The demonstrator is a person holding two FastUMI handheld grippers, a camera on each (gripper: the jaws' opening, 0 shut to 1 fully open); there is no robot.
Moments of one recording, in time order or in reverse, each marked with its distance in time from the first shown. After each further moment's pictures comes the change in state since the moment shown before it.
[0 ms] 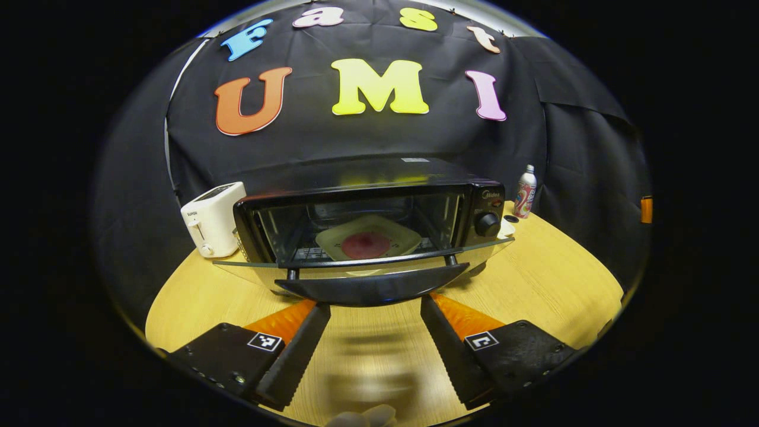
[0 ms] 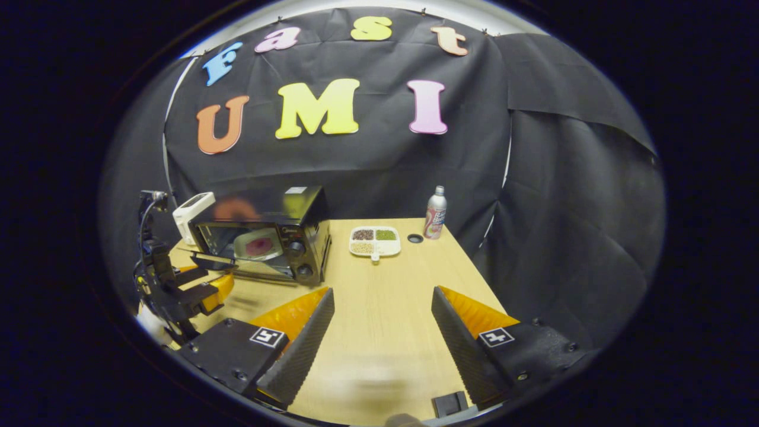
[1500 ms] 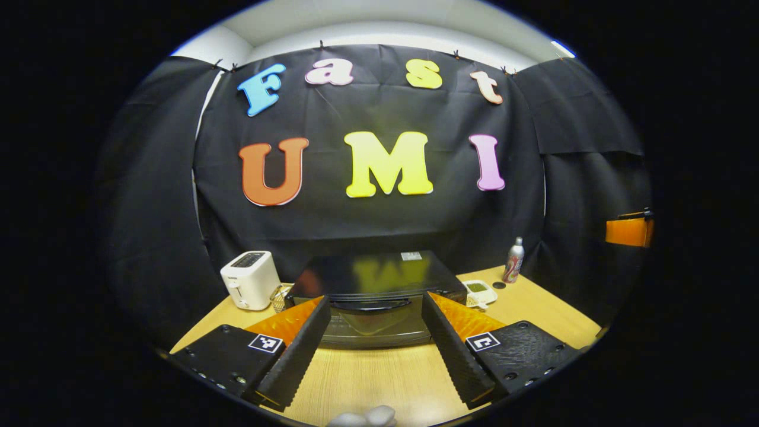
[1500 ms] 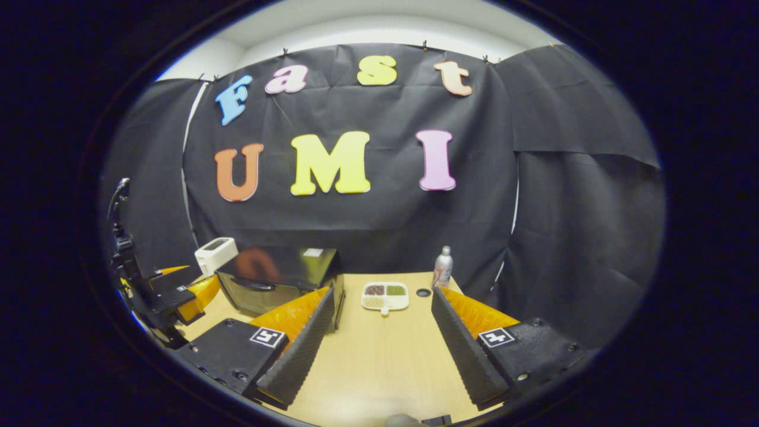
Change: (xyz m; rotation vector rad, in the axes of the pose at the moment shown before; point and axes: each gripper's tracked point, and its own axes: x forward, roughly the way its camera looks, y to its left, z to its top) left arm -0.131 -0.006 0.147 -0.026 -0.299 0.099; right arm -0.052 -0.006 0.112 0.008 -0.276 0.131
